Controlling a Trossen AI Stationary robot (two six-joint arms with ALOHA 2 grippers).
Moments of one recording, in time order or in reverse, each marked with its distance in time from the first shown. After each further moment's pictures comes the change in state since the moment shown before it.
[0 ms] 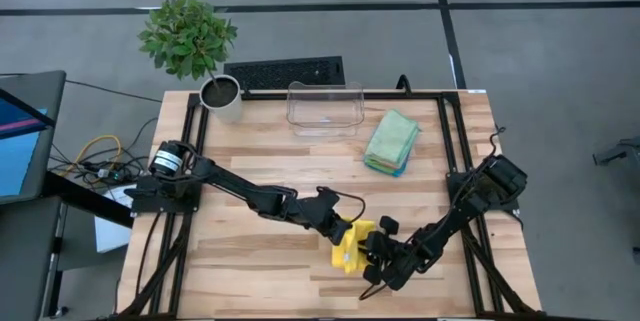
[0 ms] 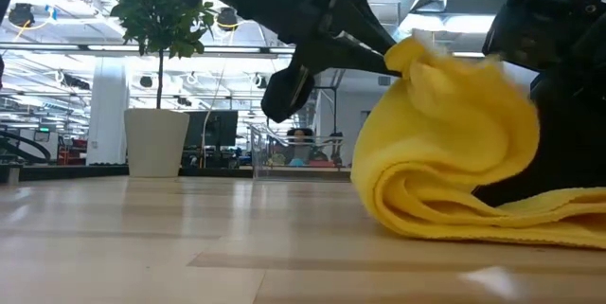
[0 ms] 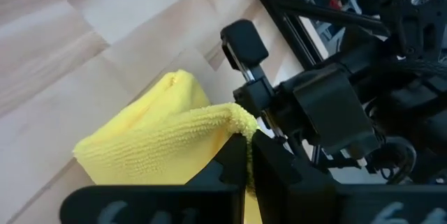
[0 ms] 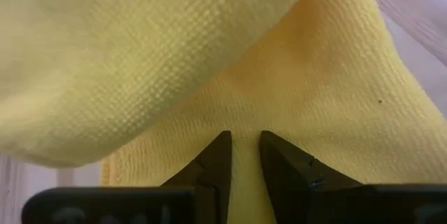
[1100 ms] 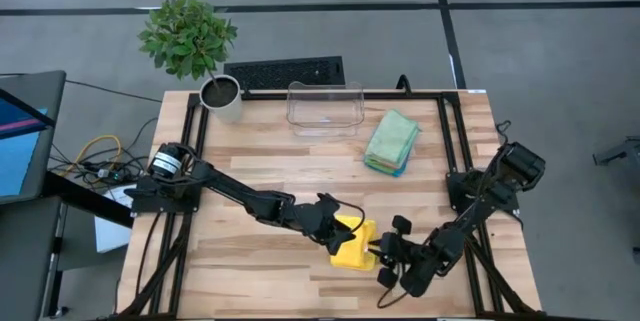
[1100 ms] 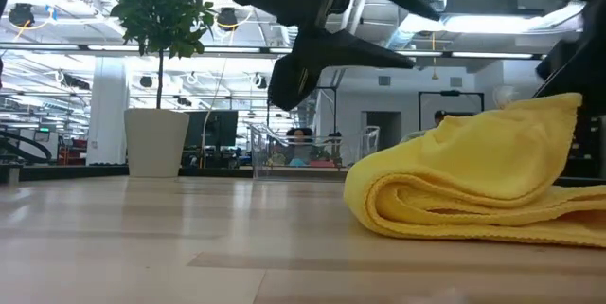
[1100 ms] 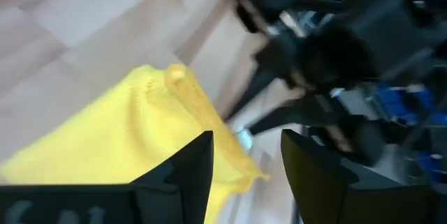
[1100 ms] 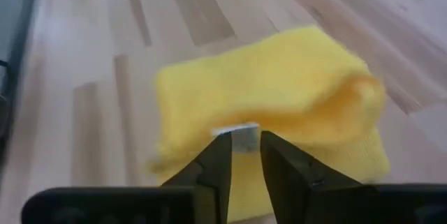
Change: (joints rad) left arm -0.039 0.000 0.000 0.056 -0.006 0.086; right arm 0.100 -0.172 0.000 -0.188 0.095 0.046
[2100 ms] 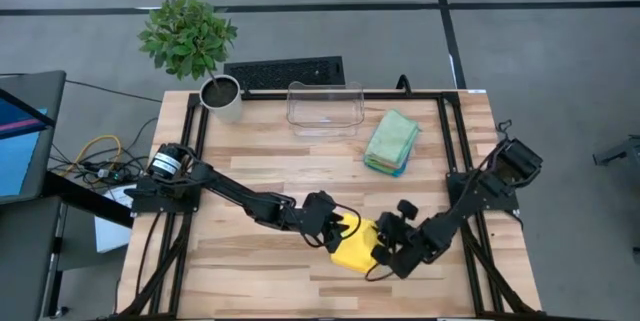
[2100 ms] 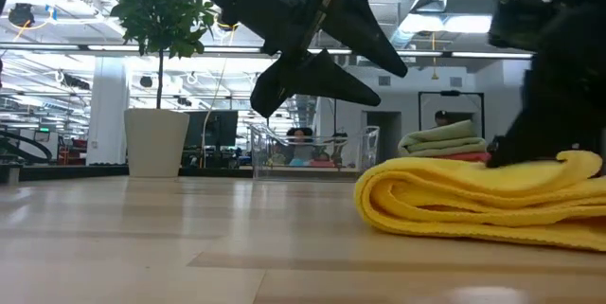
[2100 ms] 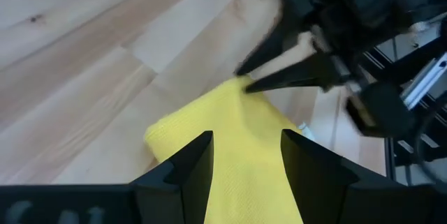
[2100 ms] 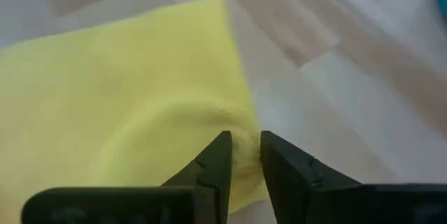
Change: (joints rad) left arm -0.015 0.000 -0.001 -0.139 -0.194 0.136; right arm -0.113 -0.009 -0.001 -0.284 -0.080 0.191
